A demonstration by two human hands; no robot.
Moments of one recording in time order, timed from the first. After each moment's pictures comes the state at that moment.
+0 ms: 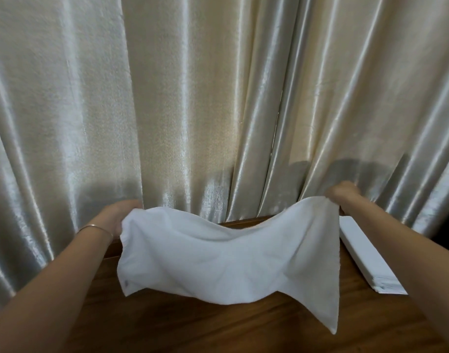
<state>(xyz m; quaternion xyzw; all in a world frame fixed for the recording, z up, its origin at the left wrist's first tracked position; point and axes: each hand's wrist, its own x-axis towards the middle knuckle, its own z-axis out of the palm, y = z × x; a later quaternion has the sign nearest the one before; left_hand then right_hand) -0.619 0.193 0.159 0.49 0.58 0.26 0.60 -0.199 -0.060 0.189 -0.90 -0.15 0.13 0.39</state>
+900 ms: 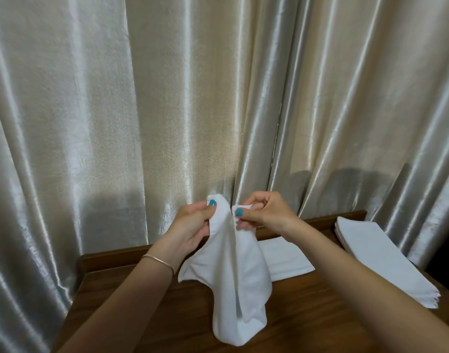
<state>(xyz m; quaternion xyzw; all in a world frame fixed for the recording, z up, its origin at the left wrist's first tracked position) -0.514 0.077 0.178 0.48 0.31 0.33 0.75 -0.358 -0.033 0.198 -0.59 -0.49 0.33 0.55</state>
